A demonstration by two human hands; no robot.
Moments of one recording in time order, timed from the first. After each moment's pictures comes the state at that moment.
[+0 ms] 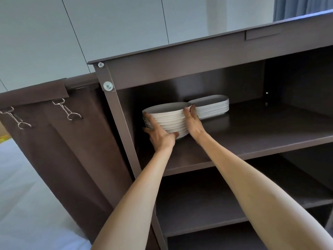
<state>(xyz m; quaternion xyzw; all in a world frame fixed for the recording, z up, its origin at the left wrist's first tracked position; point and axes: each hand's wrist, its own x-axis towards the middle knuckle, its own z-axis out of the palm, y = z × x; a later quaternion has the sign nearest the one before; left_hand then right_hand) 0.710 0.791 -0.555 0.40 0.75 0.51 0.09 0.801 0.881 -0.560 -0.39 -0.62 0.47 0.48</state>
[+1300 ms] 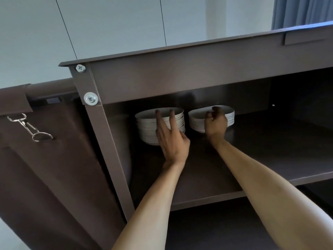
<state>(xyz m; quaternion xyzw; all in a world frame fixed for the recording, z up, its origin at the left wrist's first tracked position) 0.715 0.872 -0.570 0.51 0.65 0.52 -0.22 0.824 0.982 -0.555 -0.52 -0.55 0.23 0.62</state>
